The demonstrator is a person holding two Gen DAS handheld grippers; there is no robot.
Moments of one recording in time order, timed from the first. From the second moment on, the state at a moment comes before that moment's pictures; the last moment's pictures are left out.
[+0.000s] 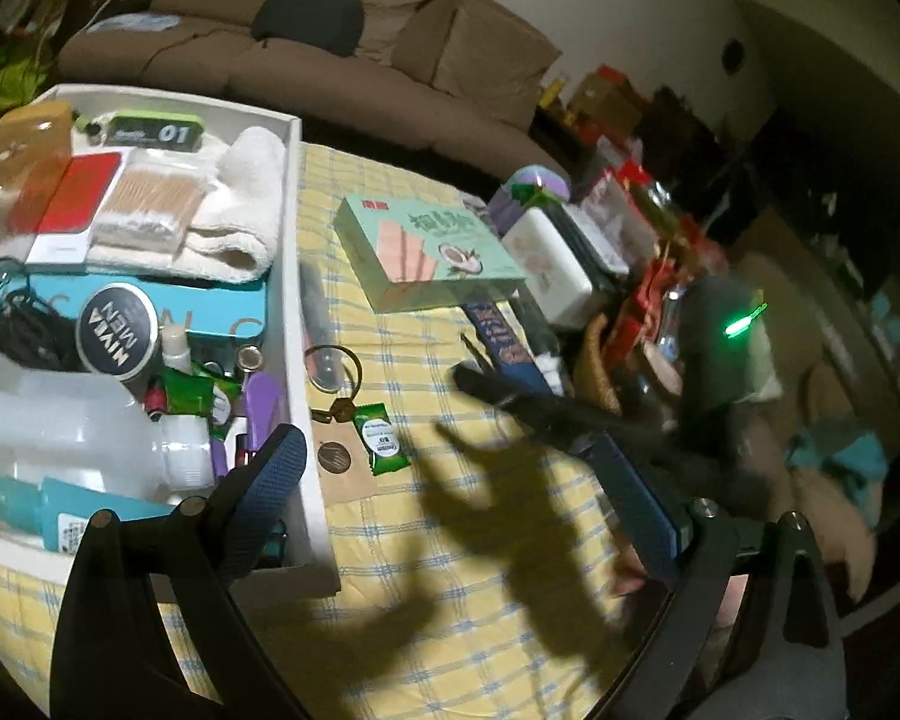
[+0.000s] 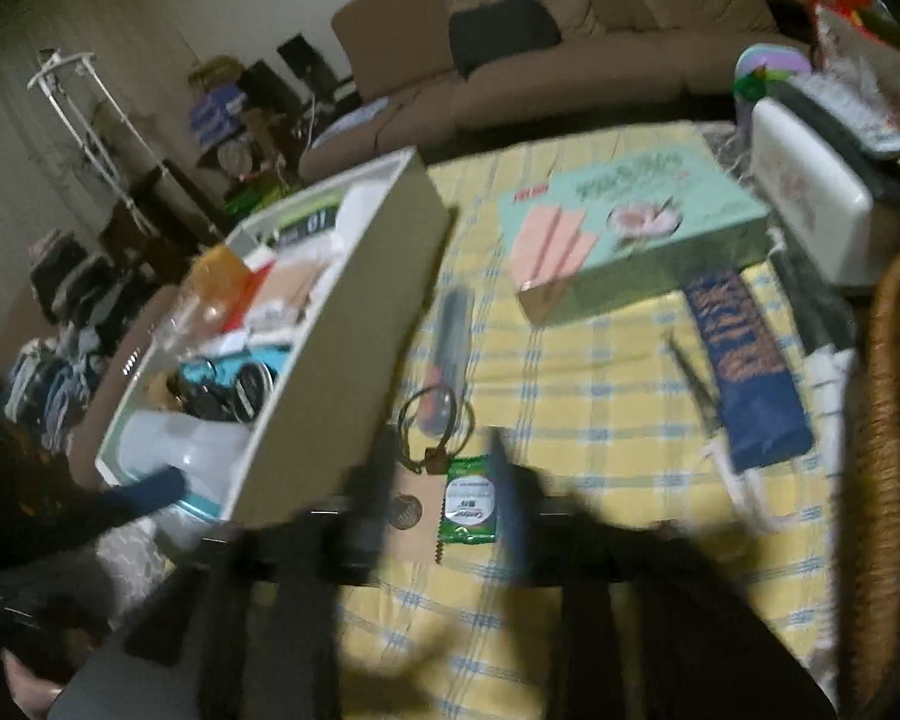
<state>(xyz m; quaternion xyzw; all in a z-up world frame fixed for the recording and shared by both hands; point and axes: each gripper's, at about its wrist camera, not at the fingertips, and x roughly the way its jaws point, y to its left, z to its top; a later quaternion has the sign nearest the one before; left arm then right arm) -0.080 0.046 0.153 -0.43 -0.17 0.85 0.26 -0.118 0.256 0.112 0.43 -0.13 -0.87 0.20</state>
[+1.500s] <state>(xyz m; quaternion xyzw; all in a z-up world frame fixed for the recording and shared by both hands) -0.102 0.204 0.069 -0.41 0.16 0.90 0.07 -0.029 0.352 0.153 0.36 -0.20 -0.90 0.14</state>
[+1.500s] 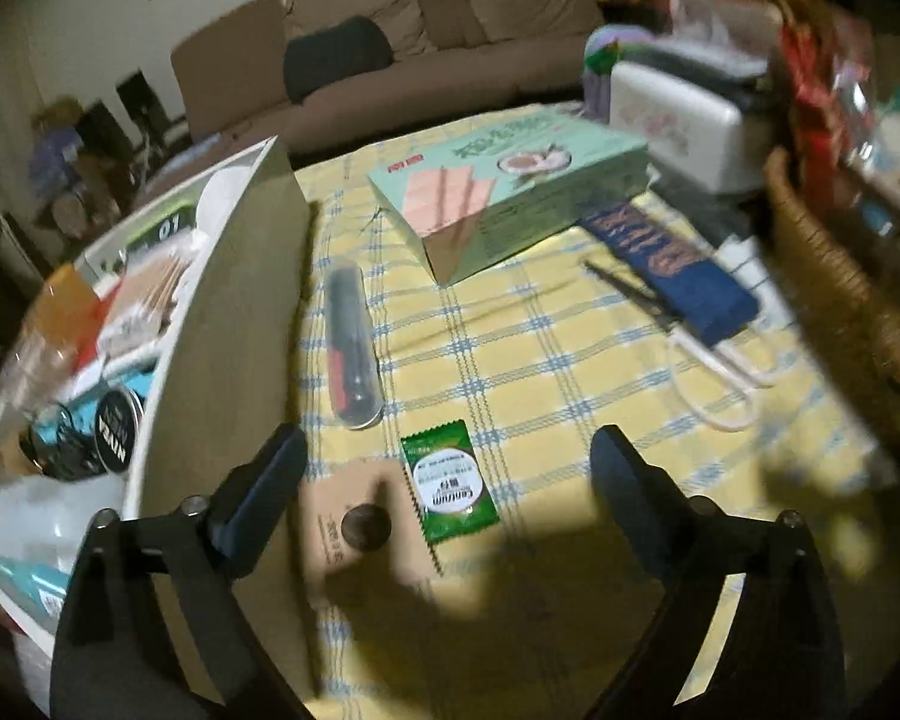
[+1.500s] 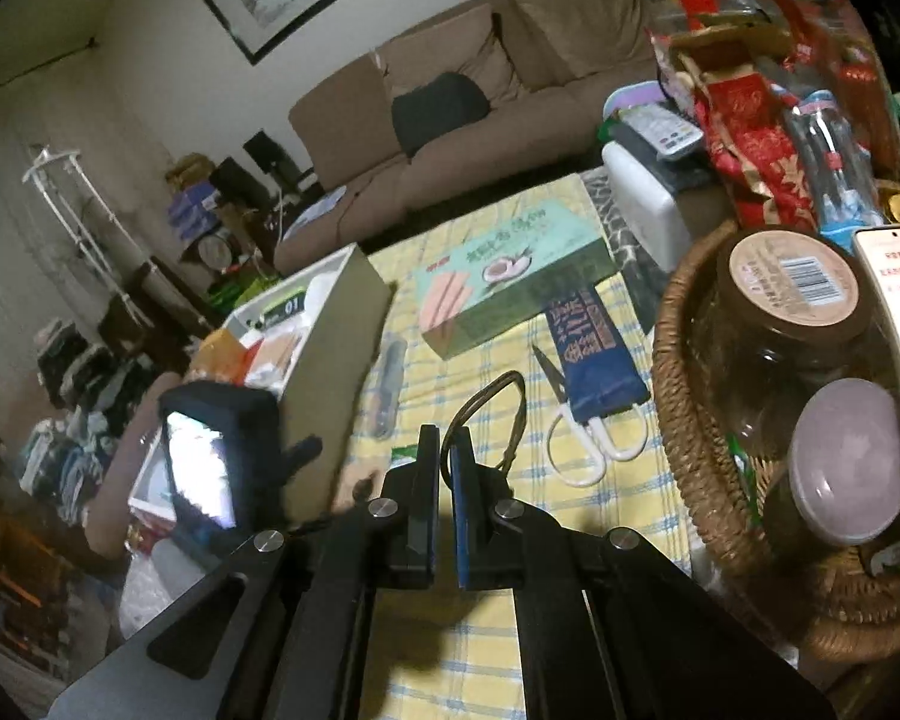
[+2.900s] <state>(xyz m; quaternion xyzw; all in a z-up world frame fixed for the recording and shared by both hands) -0.090 0.156 0.084 -0.46 -0.03 0.85 0.24 -0.030 0.340 0.141 0.37 -0.20 -0.89 0.17</state>
